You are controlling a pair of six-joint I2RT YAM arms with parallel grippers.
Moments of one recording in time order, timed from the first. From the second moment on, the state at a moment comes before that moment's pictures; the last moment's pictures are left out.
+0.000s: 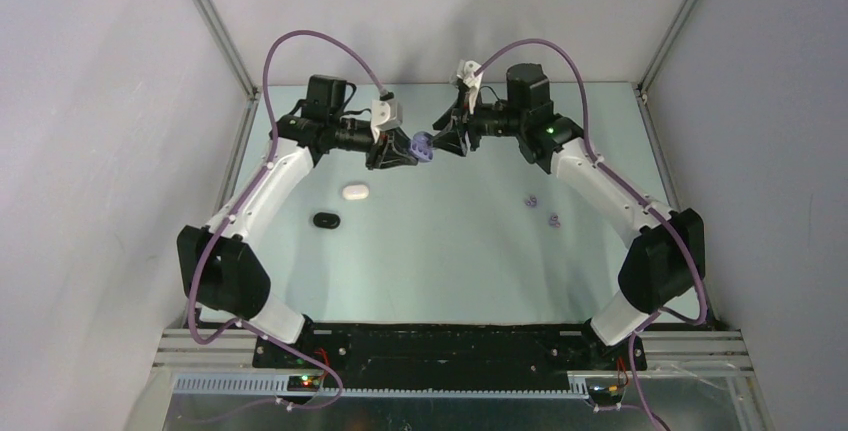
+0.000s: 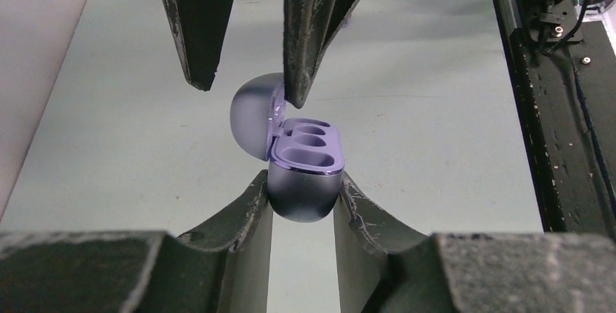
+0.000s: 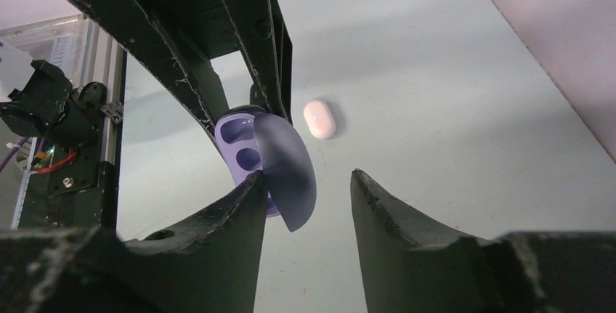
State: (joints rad) left arm -0.30 1.54 1.43 -0.63 1.09 0.79; right arm 0.50 1.61 1.47 -0.12 -0.82 -0.19
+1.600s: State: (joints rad) left arm -0.24 1.35 1.03 0.33 1.00 -0.26; right arm 0.15 1.58 1.15 -0.70 -0.40 -0.18
